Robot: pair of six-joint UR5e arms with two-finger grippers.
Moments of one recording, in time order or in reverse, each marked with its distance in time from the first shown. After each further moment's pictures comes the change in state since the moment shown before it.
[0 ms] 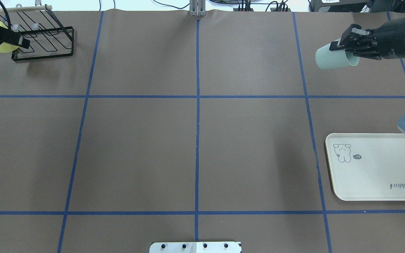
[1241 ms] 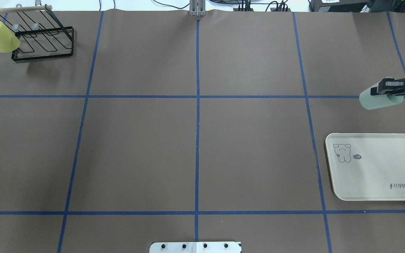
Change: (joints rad) left arm -0.261 0.304 0.119 0.386 -0.013 0.488; right arm 0.004 -0.242 0.023 -0.056 0.048 -0.330
